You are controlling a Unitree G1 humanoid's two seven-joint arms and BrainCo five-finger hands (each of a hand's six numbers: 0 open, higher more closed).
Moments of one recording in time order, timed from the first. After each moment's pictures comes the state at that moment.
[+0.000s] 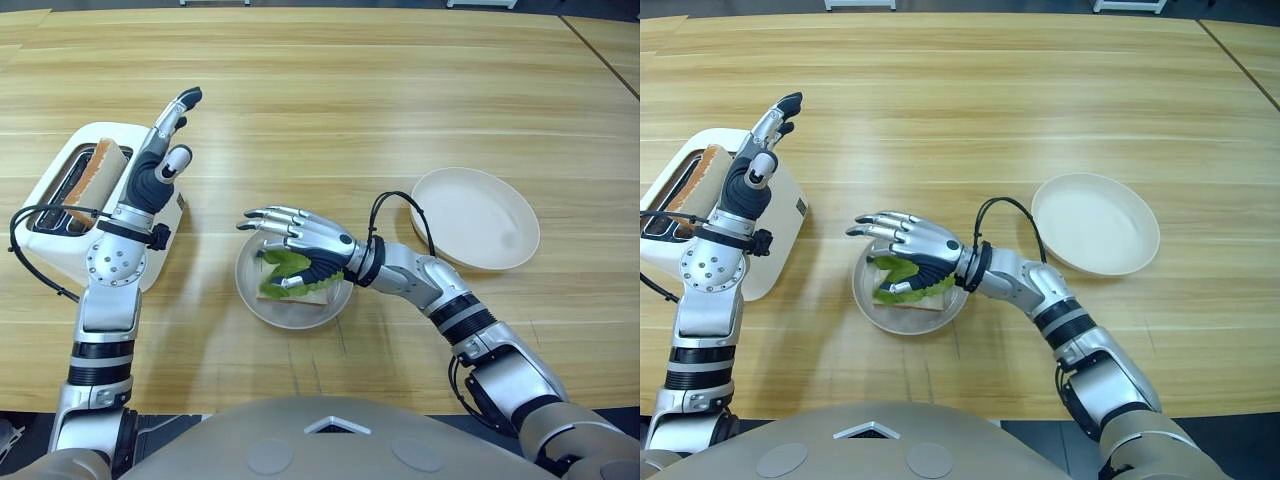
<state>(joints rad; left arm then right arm) -0.09 0.36 0.05 -0.21 0.16 -0.21 -0.17 -0.36 -0.44 0.52 0.31 -0.74 -0.87 -0.12</state>
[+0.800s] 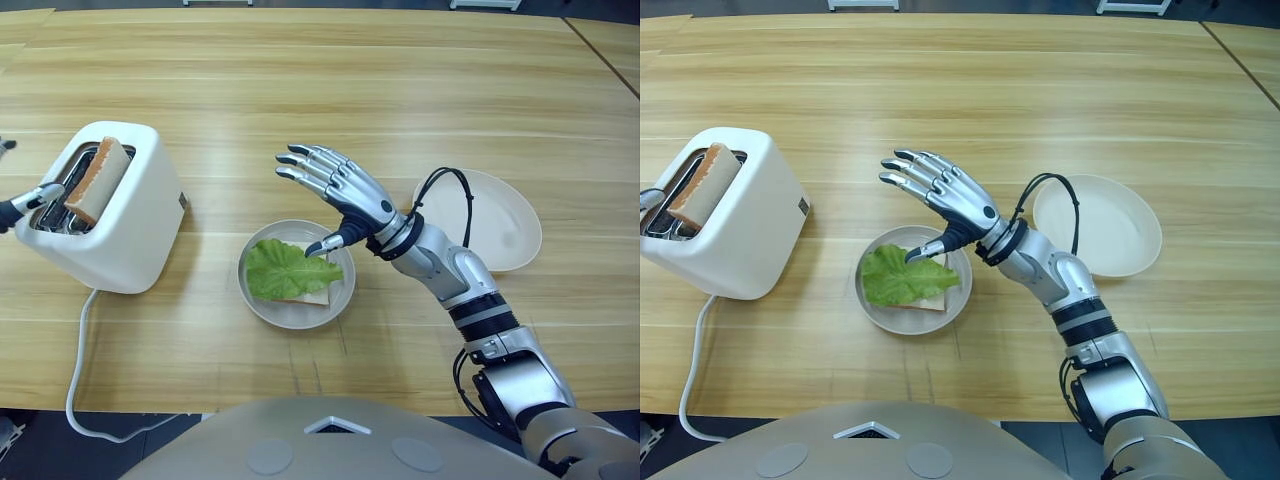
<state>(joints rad) 0.27 0.75 0.50 -0.30 0.64 0.02 -0.28 -0.33 -0.47 0.33 0.21 -0.76 -0.76 -0.22</state>
